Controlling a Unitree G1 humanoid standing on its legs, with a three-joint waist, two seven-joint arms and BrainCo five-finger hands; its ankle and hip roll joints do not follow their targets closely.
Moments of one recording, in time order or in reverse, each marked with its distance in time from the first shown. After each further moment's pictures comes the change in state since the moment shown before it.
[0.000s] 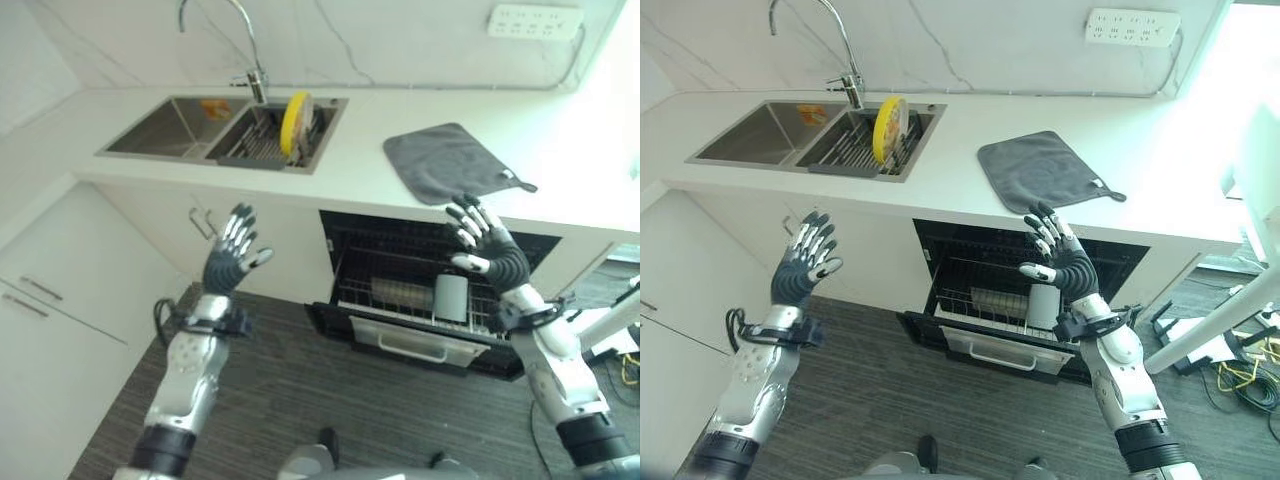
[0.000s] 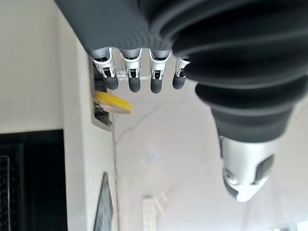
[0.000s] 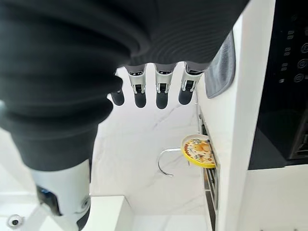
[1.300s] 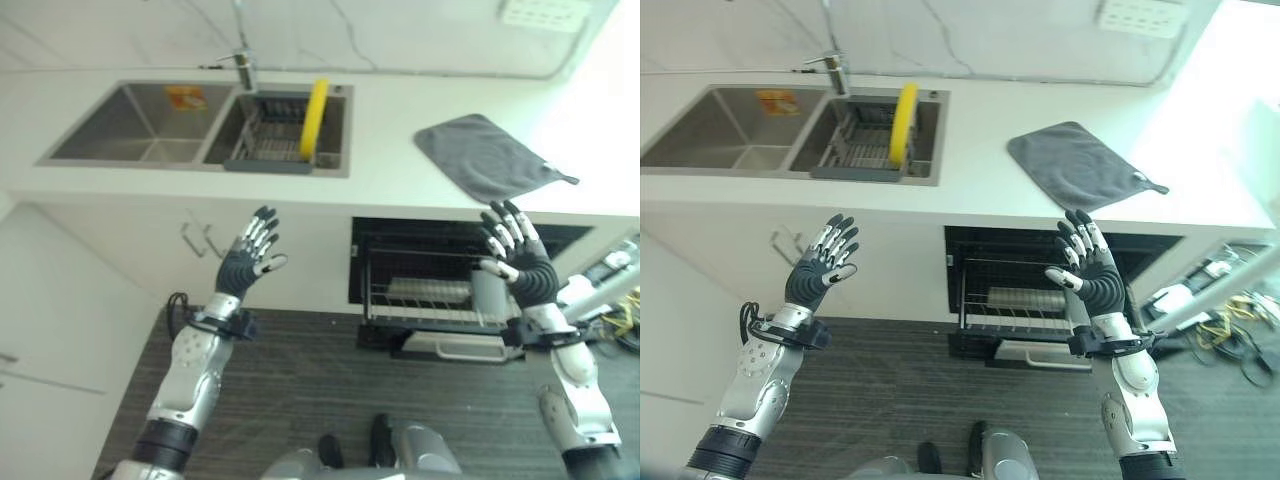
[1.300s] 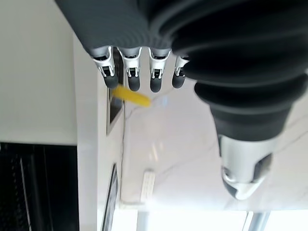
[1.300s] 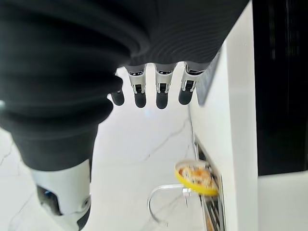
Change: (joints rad) left arm -0.045 -0.017 -0.051 -0.023 -0.048 0.043 -0.155; right arm 0.122 0.080 -0.120 -0.074 0.004 -0.024 -0.098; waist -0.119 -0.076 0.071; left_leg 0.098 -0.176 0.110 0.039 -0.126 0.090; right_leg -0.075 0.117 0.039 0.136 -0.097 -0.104
